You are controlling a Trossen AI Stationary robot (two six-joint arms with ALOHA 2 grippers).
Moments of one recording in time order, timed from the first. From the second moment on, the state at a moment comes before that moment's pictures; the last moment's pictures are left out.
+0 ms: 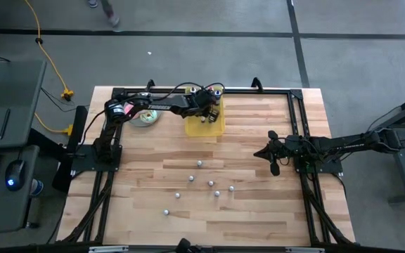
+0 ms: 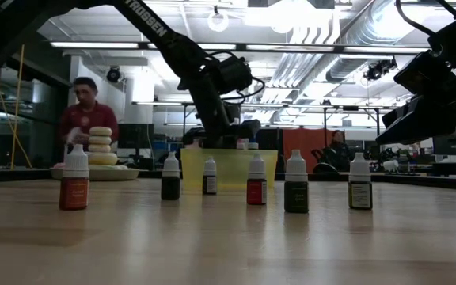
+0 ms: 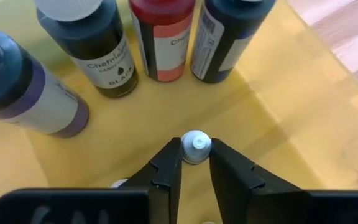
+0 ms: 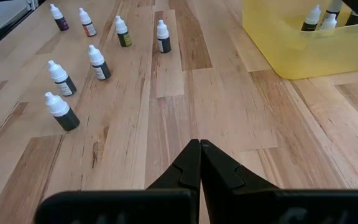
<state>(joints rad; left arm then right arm) 0.39 2.06 1.48 -0.34 -0.34 -0.56 0.00 0.49 0.01 0.05 0.02 0.13</state>
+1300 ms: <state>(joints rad) 0.34 1.76 1.57 -0.57 -0.25 -0.31 0.00 0.49 0.01 0.05 0.02 0.13</state>
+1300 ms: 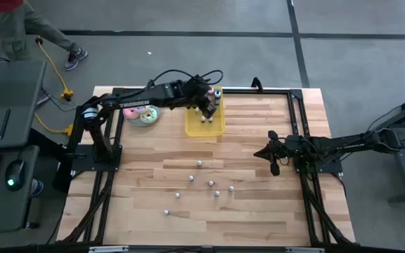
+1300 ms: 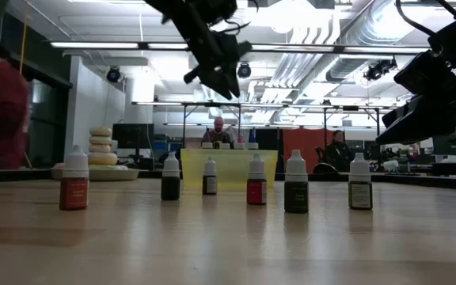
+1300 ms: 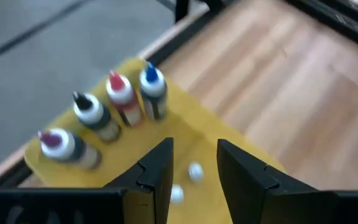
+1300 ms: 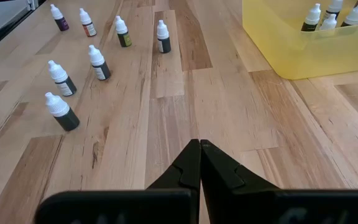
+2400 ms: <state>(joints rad) 0.11 1.33 1.06 -0.67 0.04 -0.40 0.00 0.49 0.01 0.05 0.02 0.13</state>
